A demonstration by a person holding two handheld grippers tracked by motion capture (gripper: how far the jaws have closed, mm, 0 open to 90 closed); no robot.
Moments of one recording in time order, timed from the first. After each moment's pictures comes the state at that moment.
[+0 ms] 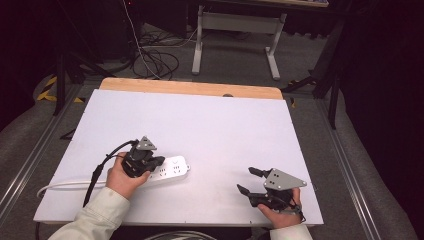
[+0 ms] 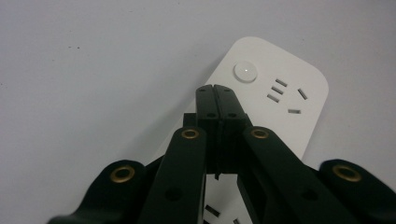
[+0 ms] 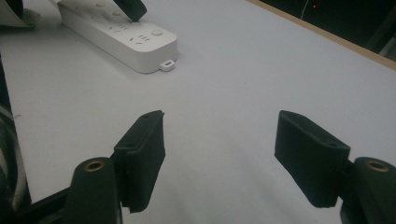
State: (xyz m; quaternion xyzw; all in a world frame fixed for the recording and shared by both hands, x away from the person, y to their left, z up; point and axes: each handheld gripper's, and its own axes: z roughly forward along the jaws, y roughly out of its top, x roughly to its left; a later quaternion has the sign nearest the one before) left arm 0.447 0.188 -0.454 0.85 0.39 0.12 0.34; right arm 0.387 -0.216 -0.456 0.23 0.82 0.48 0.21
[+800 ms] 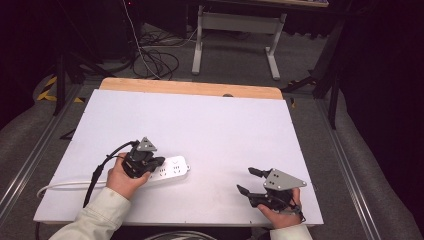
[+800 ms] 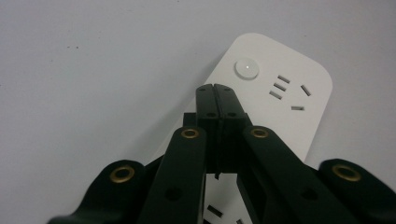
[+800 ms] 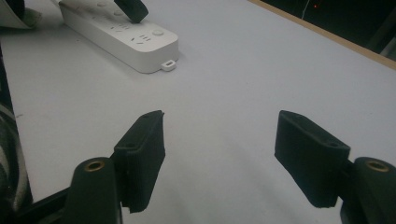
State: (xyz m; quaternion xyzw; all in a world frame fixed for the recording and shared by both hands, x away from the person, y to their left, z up) left arm 0.446 0.188 -0.457 0.85 0.38 0.13 0.34; right arm 0.386 -0.215 -0.455 0.23 0.82 0.48 0.21
